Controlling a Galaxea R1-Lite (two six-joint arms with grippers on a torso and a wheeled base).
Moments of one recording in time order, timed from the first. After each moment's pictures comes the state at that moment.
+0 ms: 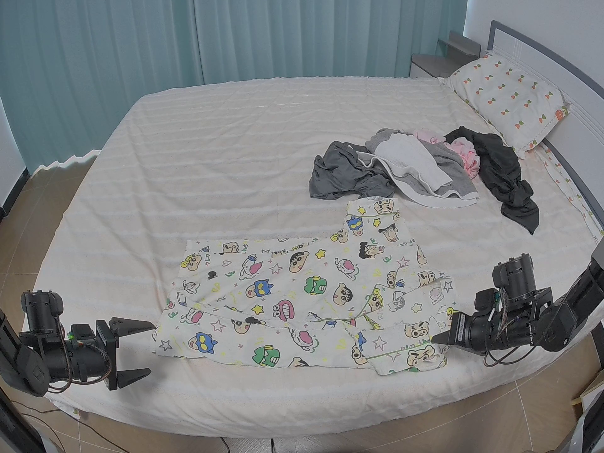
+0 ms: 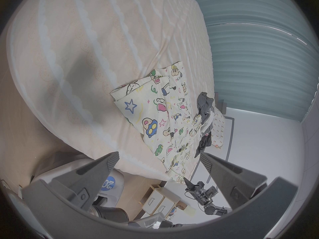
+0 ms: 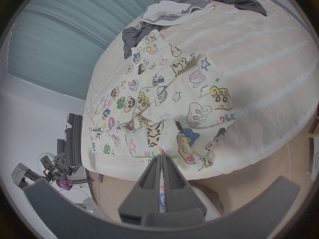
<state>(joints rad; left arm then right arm) 0.23 1.78 -0.13 -0.90 -0.79 -1.00 0.27 1.90 -0.50 -0.55 0.28 0.56</state>
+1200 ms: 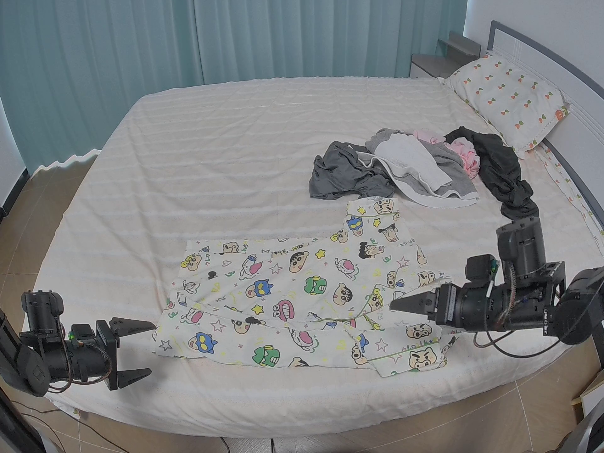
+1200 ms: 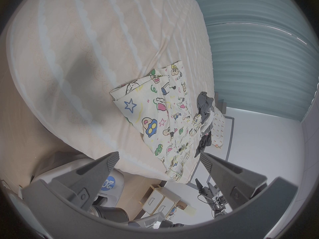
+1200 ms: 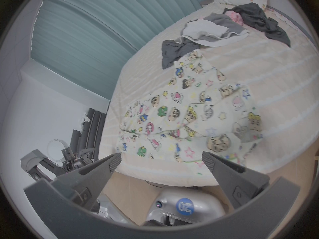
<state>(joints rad) 0.23 1.78 -0.14 -0.90 -0.79 -1.00 0.47 1.70 -0.63 -0.44 0.23 0.60</state>
